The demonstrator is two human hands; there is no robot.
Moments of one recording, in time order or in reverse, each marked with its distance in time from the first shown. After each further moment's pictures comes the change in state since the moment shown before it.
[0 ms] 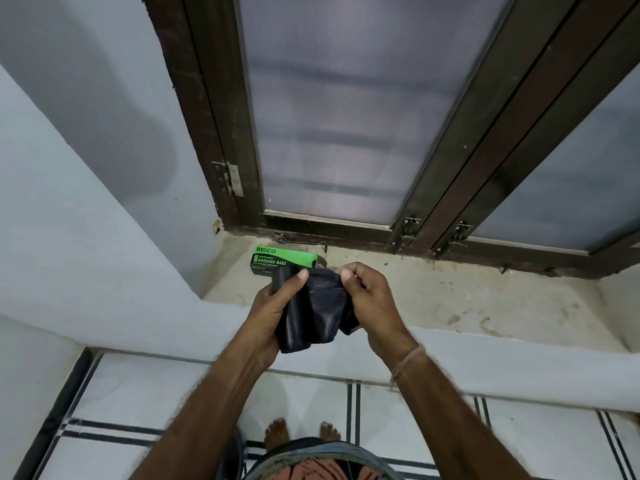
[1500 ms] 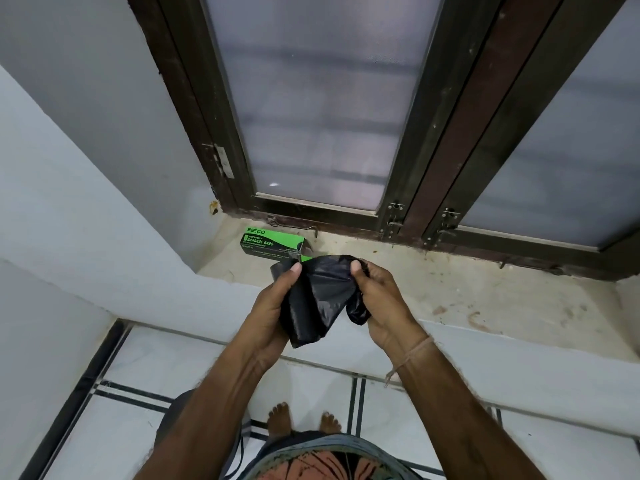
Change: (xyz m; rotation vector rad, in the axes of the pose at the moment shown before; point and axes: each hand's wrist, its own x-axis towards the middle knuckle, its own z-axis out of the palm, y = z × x) left_hand -0.029 -0.047 0.056 -0.037 0.082 0.039; right_hand -0.009 0.017 -0.062 0.367 -0.119 0.199
